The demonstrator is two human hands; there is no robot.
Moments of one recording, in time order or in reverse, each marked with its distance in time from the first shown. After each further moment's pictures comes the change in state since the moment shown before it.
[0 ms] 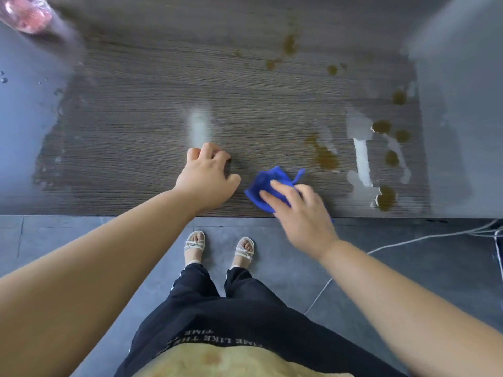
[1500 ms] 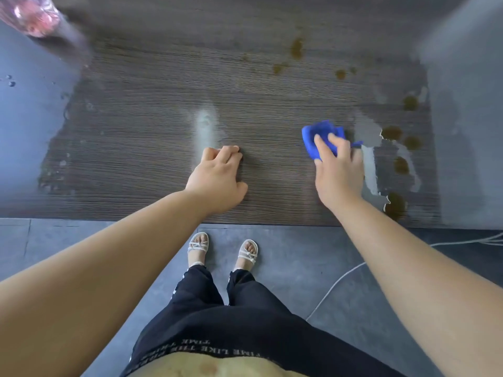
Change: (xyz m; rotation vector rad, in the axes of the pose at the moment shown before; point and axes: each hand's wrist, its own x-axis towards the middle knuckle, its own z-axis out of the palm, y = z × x) left_hand 0.010 0.005 0.002 0.137 -0.008 0.143; right_hand 0.064 0.062 -0.010 -0.029 -0.021 0.547
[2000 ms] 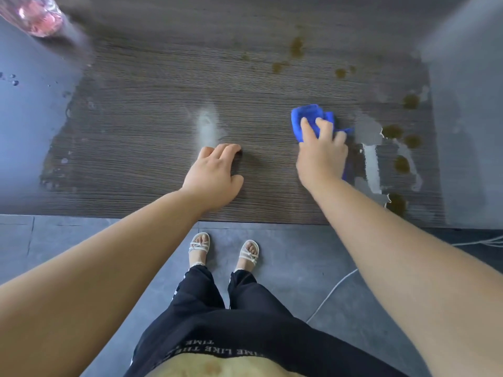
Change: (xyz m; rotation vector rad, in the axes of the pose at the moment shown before) left_hand -0.002 -0.003 0.001 -0.147 0.075 -0.021; right_hand 0.024 -0.035 0.001 -0.029 -0.062 0.075
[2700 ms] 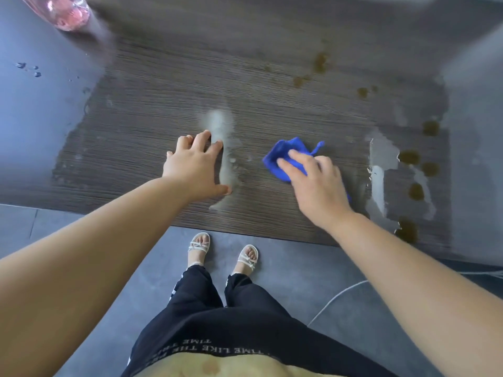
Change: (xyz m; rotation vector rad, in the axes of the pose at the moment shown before) left_hand 0.016 -0.044 -0.028 0.286 -0.074 -0.184; right_hand -0.017 0.003 0.005 0.039 0.030 -0.600
